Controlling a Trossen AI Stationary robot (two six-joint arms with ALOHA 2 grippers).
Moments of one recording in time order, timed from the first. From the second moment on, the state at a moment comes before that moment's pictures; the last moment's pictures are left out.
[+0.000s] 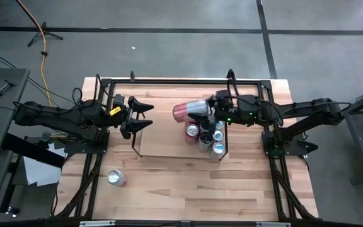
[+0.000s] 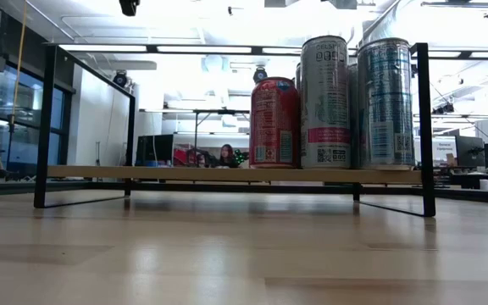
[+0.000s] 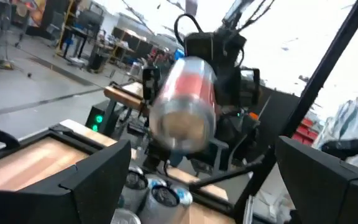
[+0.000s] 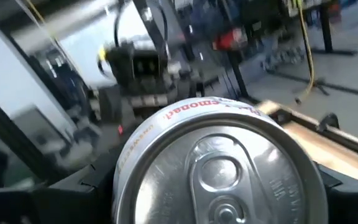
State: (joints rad) left arm -0.10 0.79 0.65 0.30 -0.20 -0.41; right arm 0.09 1.26 1.14 0.09 0.28 0.45
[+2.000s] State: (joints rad) left arm -0.10 0.78 0.65 0.52 -0.22 -0.29; right arm 0.03 2.14 1.96 -0.97 0.24 0.29
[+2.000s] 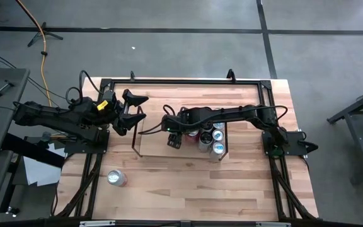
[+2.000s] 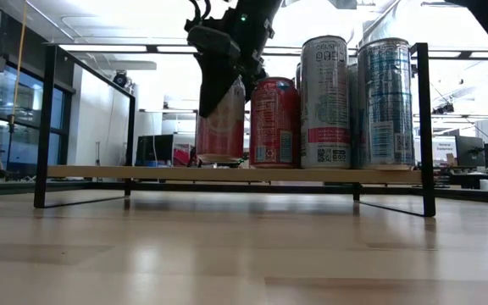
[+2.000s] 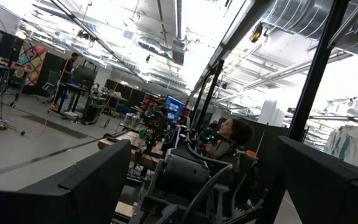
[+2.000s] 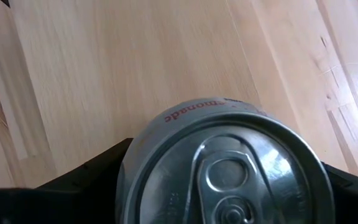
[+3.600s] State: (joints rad) left arm -0.10 0.78 0.65 0.52 -0.22 -0.29; right arm 0.03 2.17 1.97 -0.97 0.24 0.31
